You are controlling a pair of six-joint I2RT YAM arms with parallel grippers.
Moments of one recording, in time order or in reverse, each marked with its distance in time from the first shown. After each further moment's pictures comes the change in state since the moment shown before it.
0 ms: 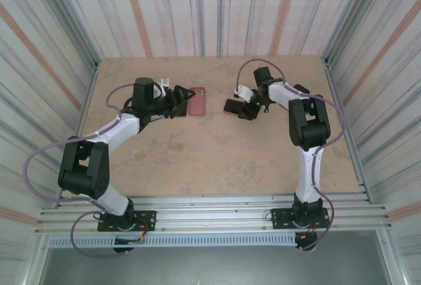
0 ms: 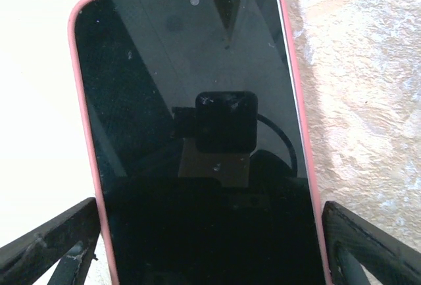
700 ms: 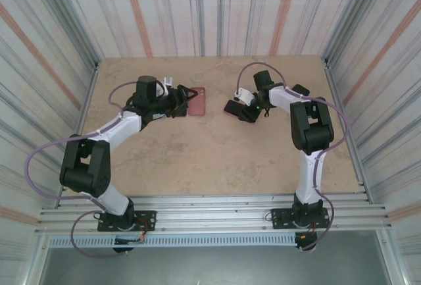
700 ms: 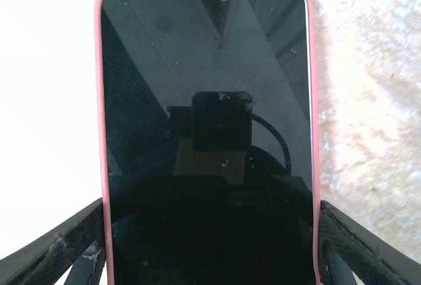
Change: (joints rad) left arm -0.019 0.021 0.035 -0.032 -0.002 0.020; right arm 0.015 -0.095 -0.146 0.091 0.016 0.081
